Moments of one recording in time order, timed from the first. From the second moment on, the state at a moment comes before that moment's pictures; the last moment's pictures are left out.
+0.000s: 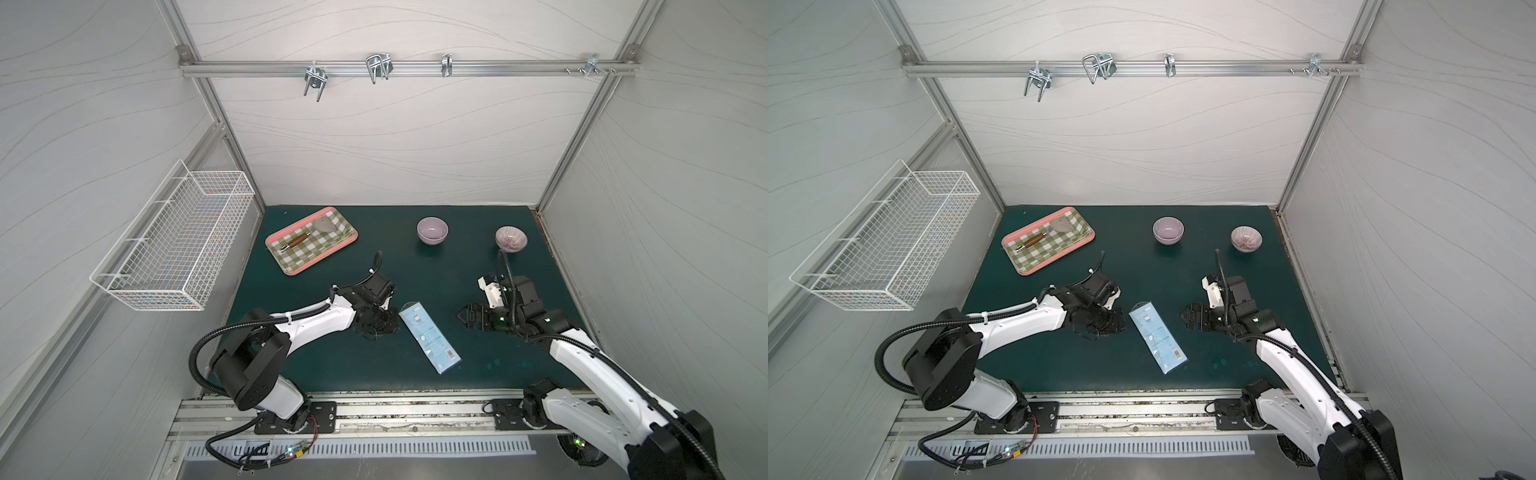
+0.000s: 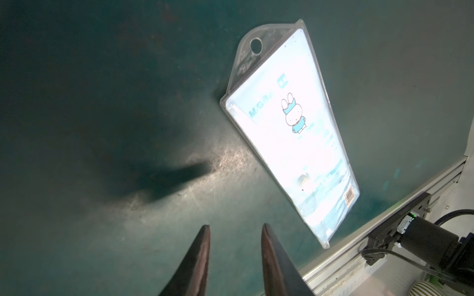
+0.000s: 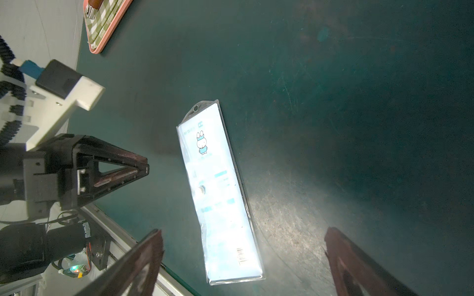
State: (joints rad) left arm -0.71 1.54 0.86 -0.48 0.27 -0.72; right arm 0.43 0.93 0.60 -0.56 -0.36 0.40
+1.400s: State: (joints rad) left arm -0.72 1.71 0.82 -0.10 0.35 -0.94; right arm 0.54 1.21 0.50 -0.34 -0.45 0.48
